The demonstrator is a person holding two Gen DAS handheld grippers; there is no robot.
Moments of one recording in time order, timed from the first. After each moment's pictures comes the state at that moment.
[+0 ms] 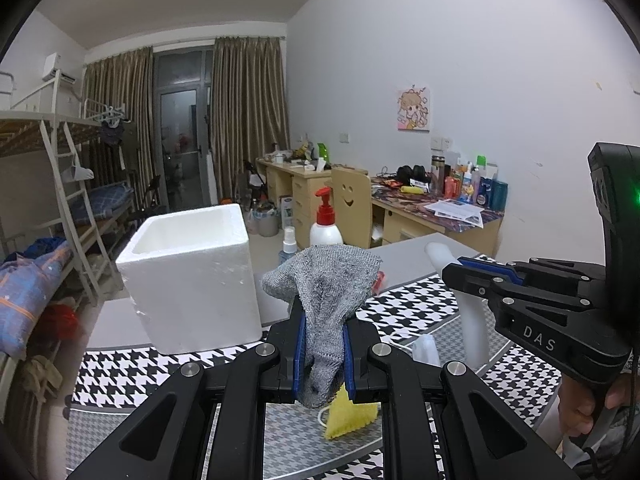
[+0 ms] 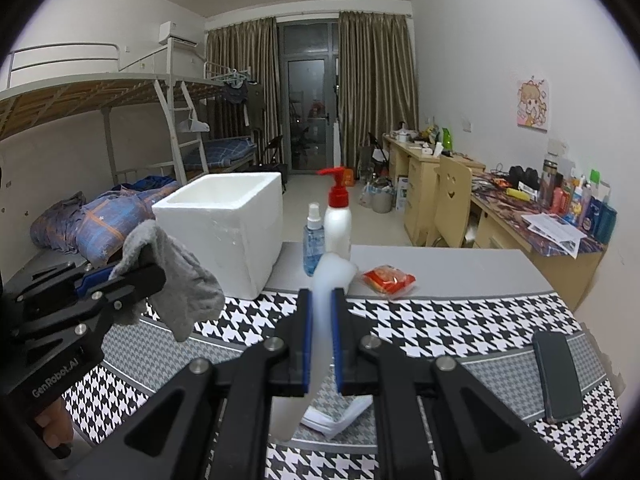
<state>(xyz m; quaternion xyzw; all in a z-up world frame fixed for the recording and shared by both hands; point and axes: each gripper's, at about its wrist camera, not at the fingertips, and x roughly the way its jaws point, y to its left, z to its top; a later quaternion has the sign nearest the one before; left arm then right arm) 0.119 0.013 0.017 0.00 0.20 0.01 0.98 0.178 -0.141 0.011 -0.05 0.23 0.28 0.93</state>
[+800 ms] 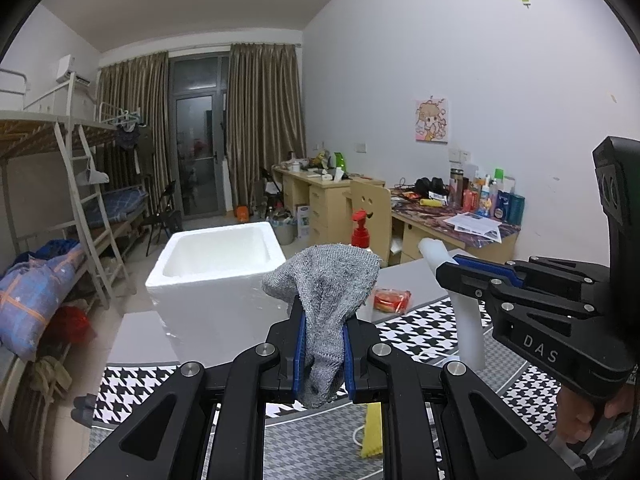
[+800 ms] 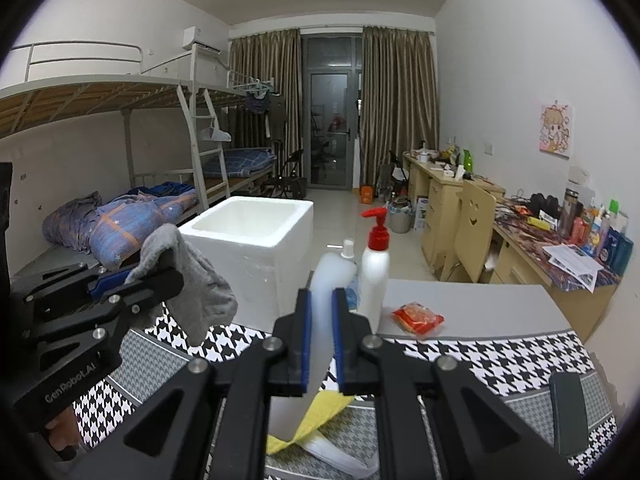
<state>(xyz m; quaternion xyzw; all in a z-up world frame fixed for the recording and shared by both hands) 0.130 0.047 0.034 0.00 0.18 0.03 0.98 0.183 -0.102 0.032 -0.07 0.19 0.31 0.93</state>
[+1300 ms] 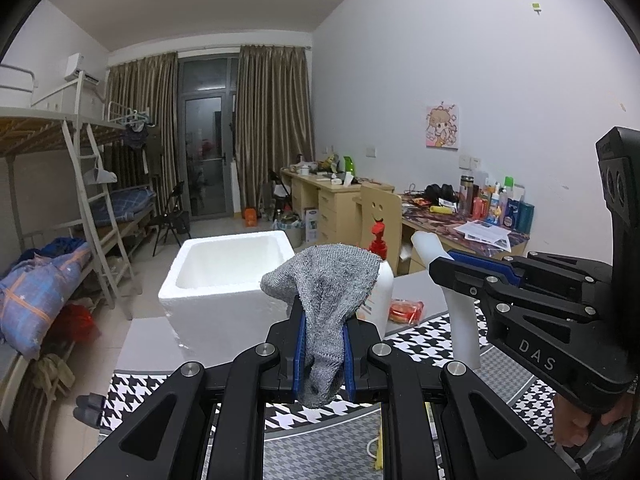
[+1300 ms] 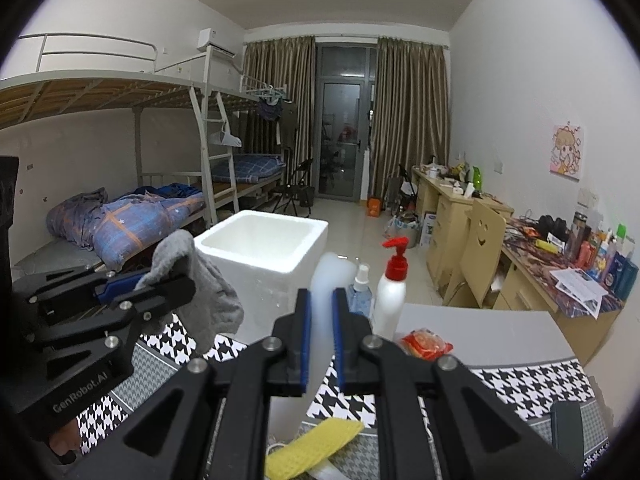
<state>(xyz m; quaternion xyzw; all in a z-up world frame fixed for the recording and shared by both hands) 0.138 0.059 0.040 -0.01 0.18 0.05 0.98 0.188 -0.082 0.044 -0.09 0.17 0.33 0.92</state>
